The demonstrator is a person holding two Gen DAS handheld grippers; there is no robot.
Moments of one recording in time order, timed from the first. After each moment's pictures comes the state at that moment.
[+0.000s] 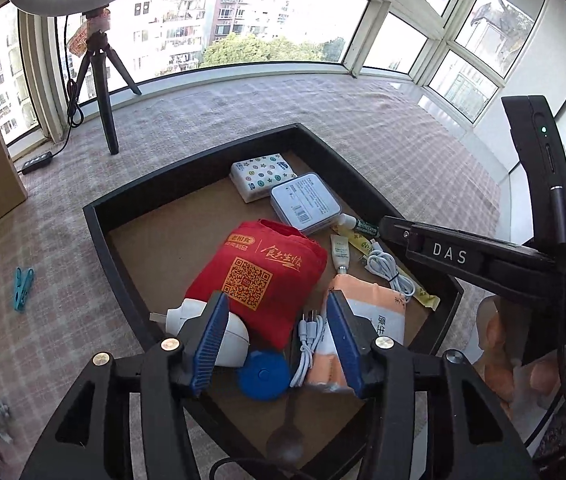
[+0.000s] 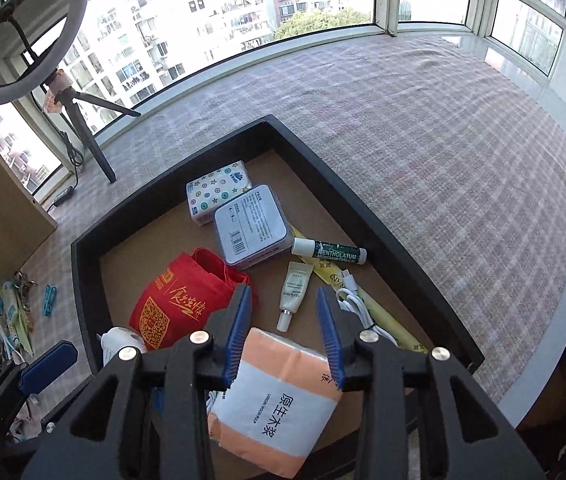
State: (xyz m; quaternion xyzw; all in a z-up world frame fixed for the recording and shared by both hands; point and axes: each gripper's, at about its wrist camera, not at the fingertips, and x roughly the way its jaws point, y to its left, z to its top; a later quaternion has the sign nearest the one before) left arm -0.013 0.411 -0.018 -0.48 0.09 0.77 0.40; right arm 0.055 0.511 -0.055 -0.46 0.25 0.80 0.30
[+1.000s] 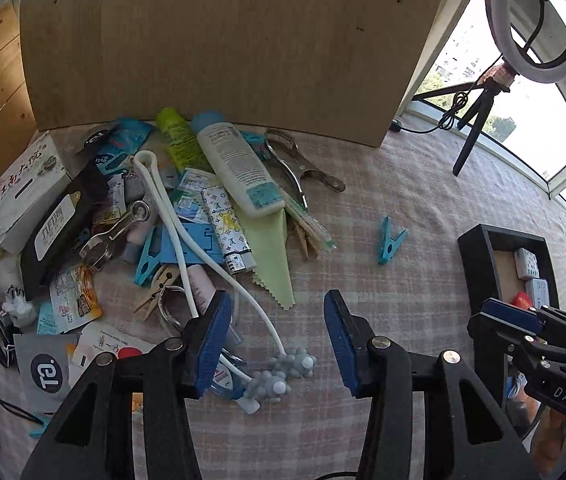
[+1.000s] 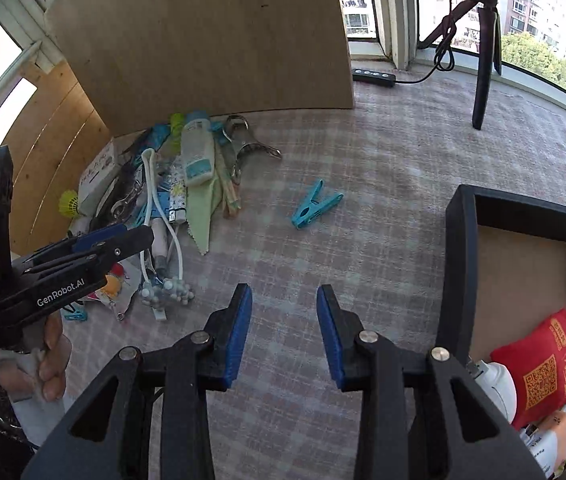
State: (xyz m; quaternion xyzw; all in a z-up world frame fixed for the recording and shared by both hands) left arm -0.152 0.092 -0.074 -0.55 -0.06 0.83 0.09; right arm -0.138 0.250 -0.081 -0.55 0.12 0.82 -0.09
